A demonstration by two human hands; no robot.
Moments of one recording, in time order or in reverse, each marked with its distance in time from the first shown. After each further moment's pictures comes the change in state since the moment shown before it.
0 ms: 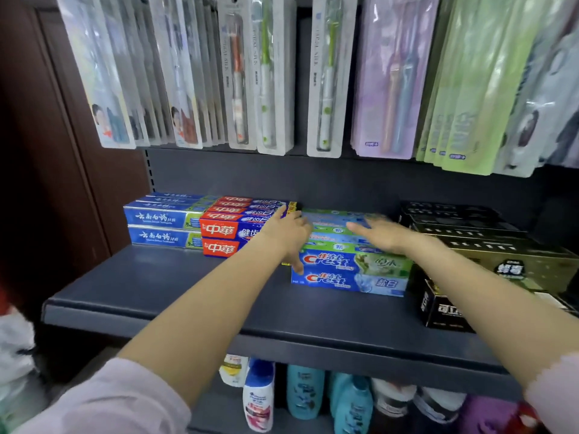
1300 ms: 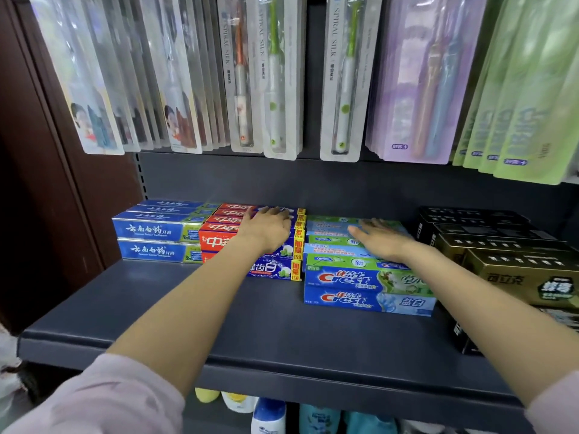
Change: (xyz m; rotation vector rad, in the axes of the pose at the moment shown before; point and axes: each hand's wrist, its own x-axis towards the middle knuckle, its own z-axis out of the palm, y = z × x) left_hand 0.042 -0.069 0.040 -0.450 0.133 -0.293; right_hand 0.060 -0.011 0.018 -0.032 -0.007 0.036
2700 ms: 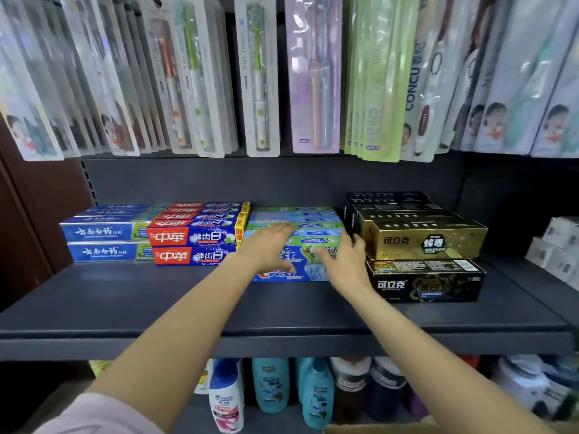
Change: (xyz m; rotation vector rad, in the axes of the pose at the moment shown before) left_hand -0.056 0.104 0.021 -0.006 -0.068 0.325; right_hand -0.125 0.020 0.048 0.632 0.468 0.134
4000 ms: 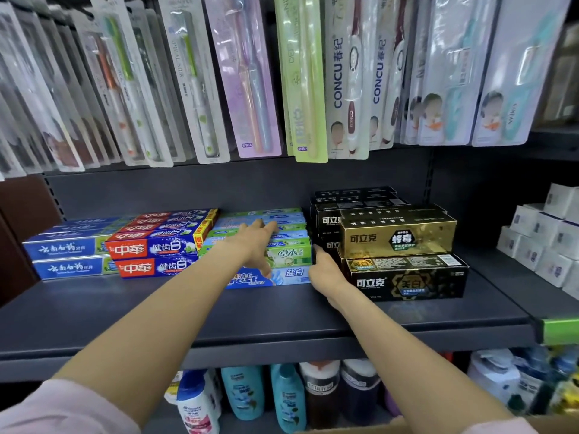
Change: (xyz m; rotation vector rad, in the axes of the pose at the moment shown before) left_hand 0.027 0.056 -0.022 0.070 -0.190 -0.184; right_hand 0.035 0.053 -0.013 0.276 -0.286 0.130
